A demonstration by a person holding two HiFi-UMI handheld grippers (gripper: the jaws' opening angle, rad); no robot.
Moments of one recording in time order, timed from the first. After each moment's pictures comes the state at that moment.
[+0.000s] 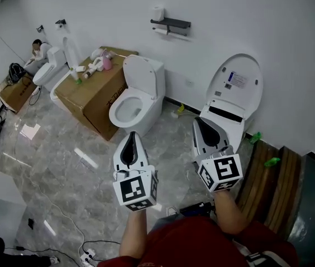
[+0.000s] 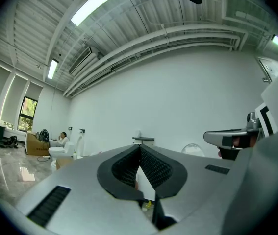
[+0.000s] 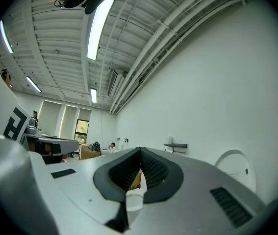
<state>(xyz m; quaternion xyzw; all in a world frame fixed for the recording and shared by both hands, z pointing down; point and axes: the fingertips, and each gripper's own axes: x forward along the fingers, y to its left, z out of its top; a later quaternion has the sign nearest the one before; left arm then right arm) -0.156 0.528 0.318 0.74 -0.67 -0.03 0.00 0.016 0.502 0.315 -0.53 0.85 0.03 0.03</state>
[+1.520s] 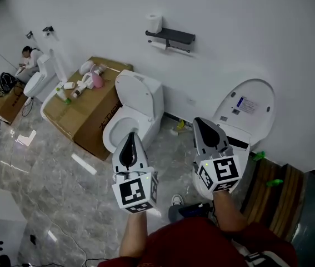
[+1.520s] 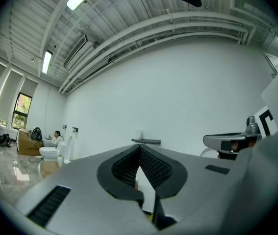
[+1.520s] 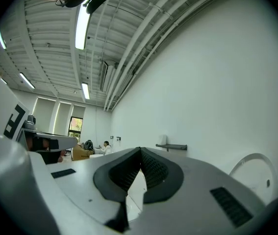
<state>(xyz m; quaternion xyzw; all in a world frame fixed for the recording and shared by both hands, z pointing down) -0.136 0.226 0.319 0.75 -0.66 -0.02 0.00 0.038 0.200 0.322 -0.54 0.84 0.02 0.03</state>
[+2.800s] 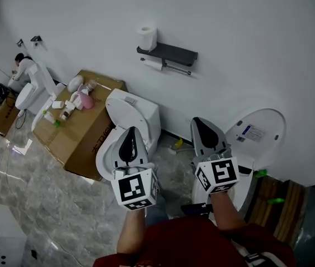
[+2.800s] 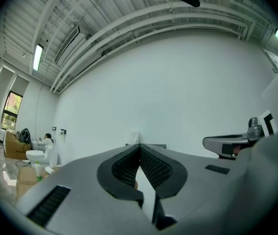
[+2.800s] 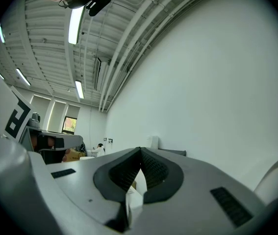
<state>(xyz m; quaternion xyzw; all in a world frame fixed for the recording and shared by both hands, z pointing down) -0.097 -0.024 0.321 0.77 -0.64 -0.03 -0.02 0.066 -0.034 0.330 -0.55 0.83 0.04 0.04</state>
